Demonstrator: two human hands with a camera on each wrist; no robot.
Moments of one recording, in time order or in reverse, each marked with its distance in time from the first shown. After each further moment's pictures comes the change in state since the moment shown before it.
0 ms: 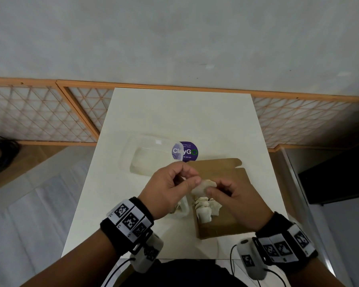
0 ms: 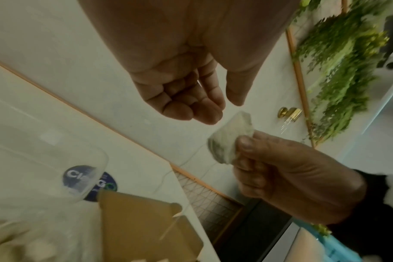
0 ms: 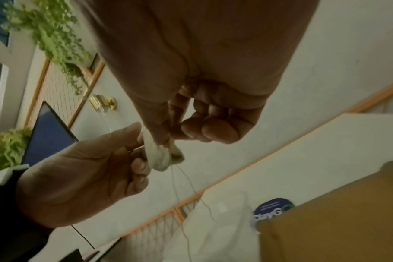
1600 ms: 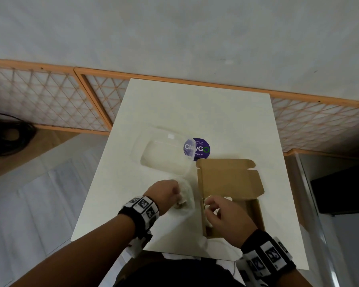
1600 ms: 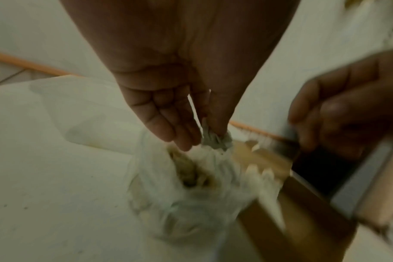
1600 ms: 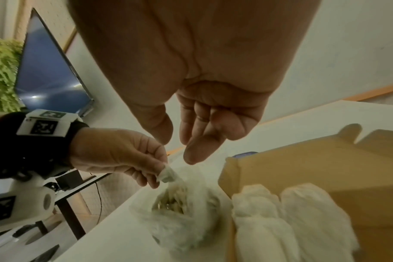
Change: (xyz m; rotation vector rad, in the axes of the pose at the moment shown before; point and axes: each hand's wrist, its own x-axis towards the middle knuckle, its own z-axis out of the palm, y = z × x) left_hand 0.007 -0.107 -0.021 0.786 -0.212 -0.400; right_hand -0.004 0.050 0.051 -0.458 -0.105 0.247
